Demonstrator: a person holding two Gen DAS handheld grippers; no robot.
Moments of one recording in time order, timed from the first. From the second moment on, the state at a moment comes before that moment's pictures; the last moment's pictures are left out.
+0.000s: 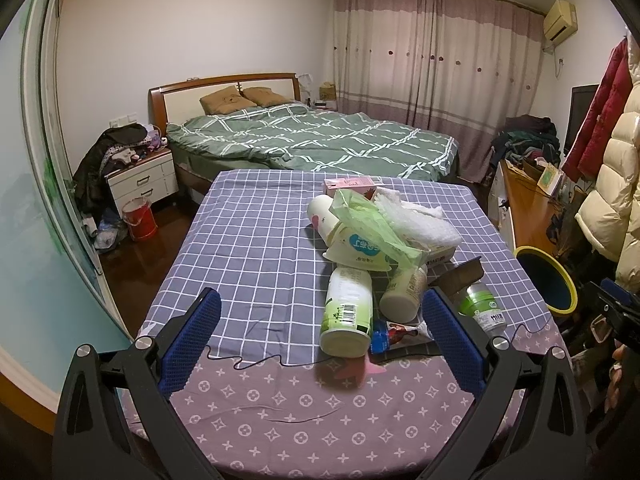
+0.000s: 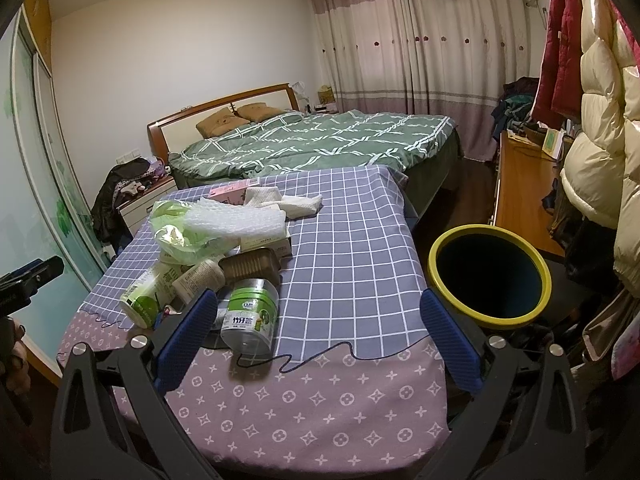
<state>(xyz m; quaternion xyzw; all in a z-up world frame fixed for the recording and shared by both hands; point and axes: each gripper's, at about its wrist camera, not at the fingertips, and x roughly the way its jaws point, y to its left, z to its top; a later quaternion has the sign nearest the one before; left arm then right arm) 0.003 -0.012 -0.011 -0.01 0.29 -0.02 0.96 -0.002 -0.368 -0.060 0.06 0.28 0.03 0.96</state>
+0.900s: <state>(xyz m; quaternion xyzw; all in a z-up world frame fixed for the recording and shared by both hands) 0.005 -0.013 -0.013 -0.01 0.30 -0.02 0.95 0.000 -0.369 -0.064 0.06 0.28 0.03 0.96</state>
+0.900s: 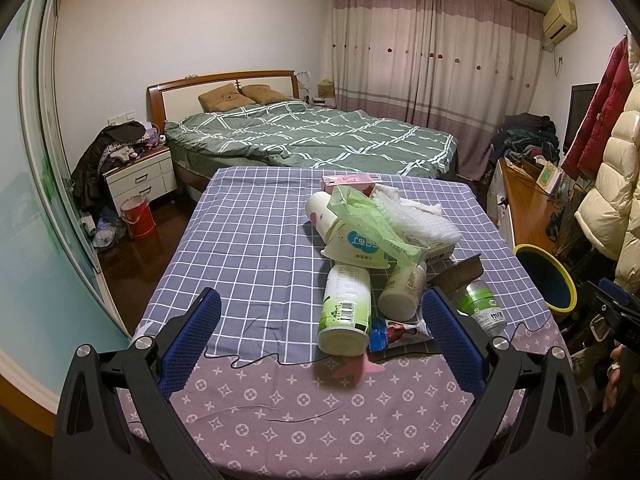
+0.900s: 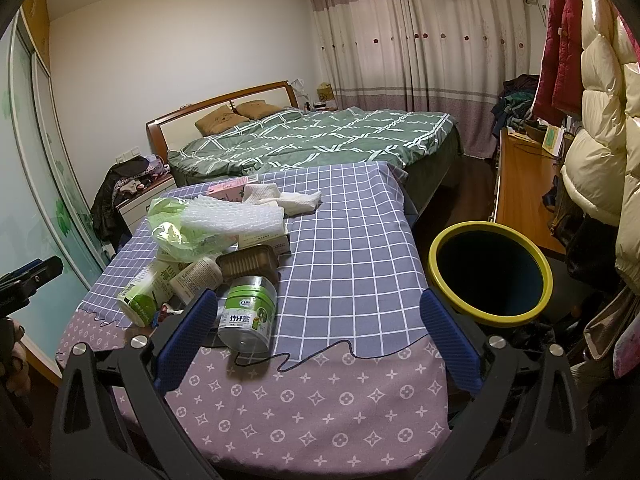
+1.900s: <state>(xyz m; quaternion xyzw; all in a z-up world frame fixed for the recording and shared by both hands) 0.045 0.002 -0.038 -0.02 0.32 -0.02 0.95 0.072 -0.315 -0.108 0.04 0.35 0.10 0.93</state>
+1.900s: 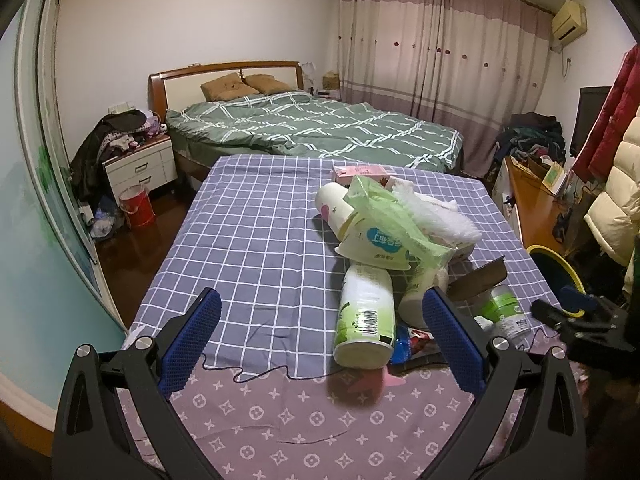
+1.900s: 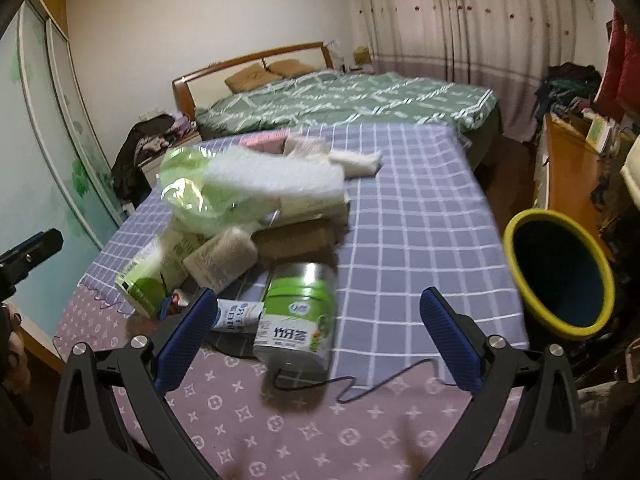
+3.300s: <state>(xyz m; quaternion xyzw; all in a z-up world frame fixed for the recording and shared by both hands) 0.078 -0.038 -0.055 0.00 0.34 -0.06 0.94 0.059 -0.367 -0.101 0.11 0.35 0.11 0.92</state>
